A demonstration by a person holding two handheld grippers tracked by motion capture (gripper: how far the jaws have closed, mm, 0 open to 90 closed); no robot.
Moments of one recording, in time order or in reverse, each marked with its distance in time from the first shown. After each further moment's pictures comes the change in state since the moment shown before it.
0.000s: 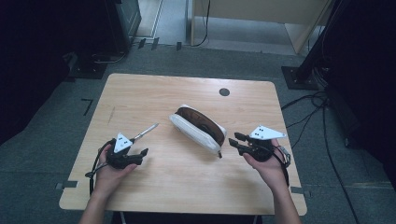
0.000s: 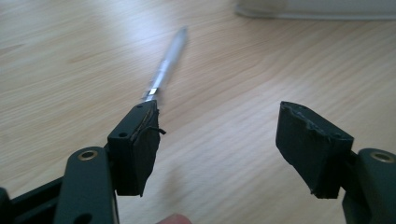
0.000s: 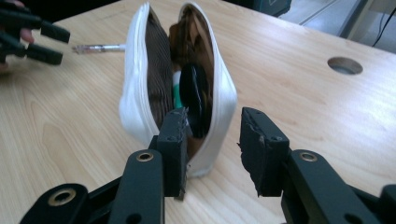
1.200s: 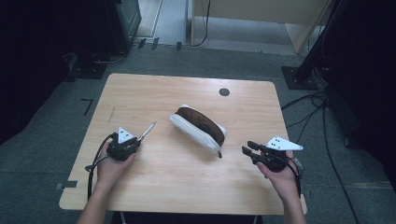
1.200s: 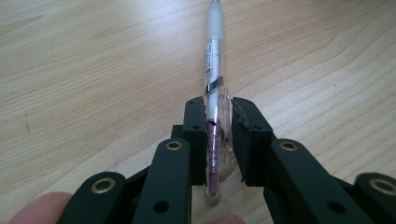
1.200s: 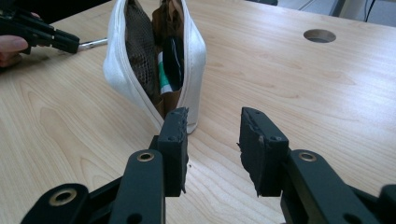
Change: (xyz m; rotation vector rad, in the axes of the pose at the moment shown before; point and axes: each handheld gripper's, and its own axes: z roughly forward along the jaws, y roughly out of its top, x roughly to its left) left arm 0.015 -0.002 0.024 0.081 0.031 -0.020; right arm -0.015 -0.038 -0.030 -0.021 -0.022 0.081
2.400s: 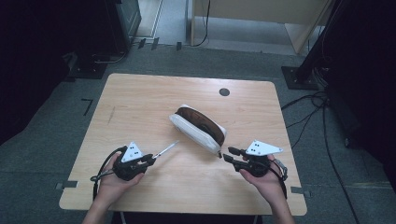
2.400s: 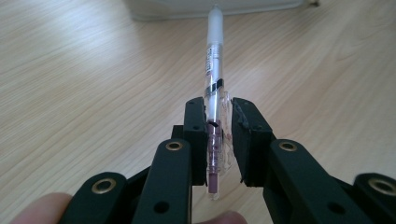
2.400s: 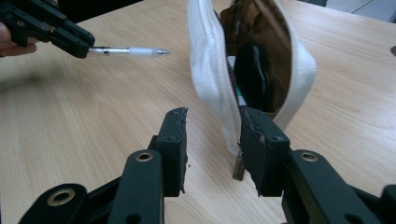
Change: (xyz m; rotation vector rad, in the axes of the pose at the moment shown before) left arm -0.070 0.013 -0.062 -0.035 -0.275 0.163; right arm 0.050 0.010 0.025 0.023 0.136 -0.087
